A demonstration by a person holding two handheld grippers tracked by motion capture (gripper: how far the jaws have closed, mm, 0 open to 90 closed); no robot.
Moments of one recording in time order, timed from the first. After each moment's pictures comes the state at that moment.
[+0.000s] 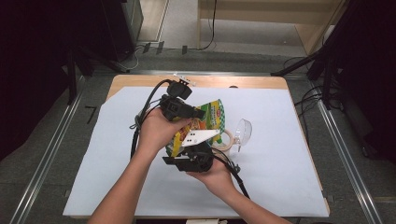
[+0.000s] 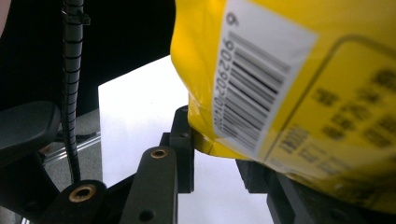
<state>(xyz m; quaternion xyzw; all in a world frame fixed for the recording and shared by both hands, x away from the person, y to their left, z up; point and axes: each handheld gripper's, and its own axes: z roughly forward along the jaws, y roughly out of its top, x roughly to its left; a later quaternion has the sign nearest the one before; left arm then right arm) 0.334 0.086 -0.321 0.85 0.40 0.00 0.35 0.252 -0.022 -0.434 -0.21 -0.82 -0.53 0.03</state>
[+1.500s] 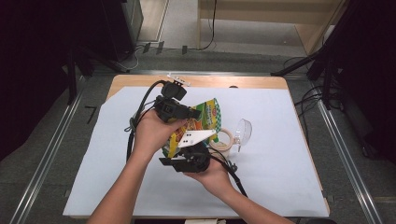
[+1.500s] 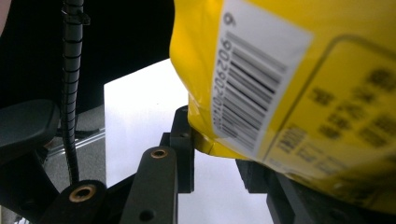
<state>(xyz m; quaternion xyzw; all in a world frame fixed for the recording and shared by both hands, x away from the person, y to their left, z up) 0.328 0.097 -0.319 0.84 0.40 0.02 0.36 0.252 -0.014 -0.433 -0.19 -0.82 -0.53 0.03</state>
